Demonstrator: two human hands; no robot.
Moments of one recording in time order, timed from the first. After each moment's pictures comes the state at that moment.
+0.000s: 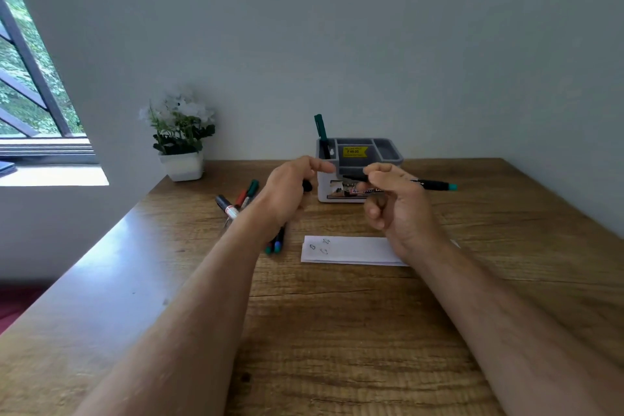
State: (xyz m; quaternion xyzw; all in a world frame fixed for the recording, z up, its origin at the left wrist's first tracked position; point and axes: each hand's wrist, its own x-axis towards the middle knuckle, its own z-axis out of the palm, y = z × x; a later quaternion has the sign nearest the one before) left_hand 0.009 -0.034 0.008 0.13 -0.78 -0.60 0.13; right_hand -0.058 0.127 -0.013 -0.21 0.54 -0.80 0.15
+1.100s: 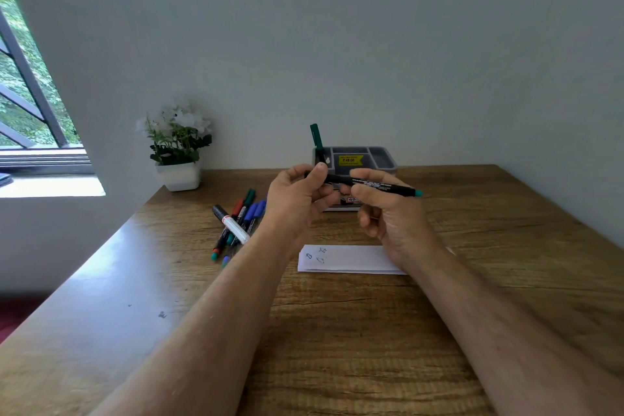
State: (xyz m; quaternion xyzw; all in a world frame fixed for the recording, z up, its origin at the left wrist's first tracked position) left_hand -0.007 -0.011 -0.004 0.13 -0.50 -0.83 0.23; right_hand -0.063 0.126 -0.017 -0.21 0.57 -0.79 0.13
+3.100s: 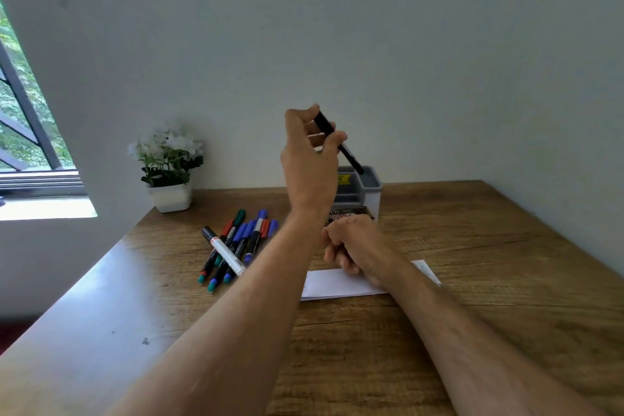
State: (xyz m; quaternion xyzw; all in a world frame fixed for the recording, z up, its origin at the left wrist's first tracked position) left_hand -0.061 0.019 0.044 0.03 -0.66 -0.54 0.52; right_hand -0.062 0.114 -0.014 -0.20 0.75 -0.59 0.23
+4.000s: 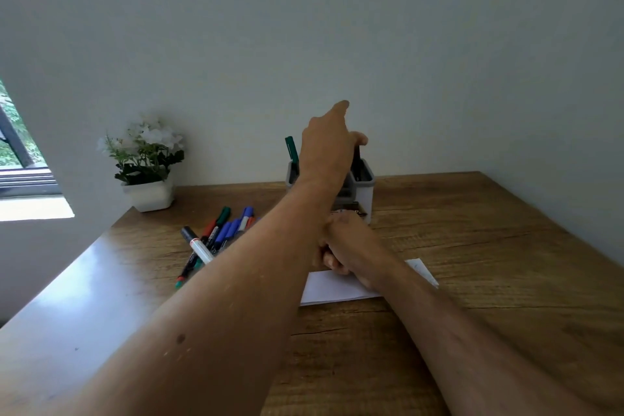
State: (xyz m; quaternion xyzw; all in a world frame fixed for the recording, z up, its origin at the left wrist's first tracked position) left_hand -0.132 0.016 0.053 0.10 -0.87 -0.32 0.35; right_hand -0.067 0.110 -0.011 -0.21 0.78 -0.54 0.24
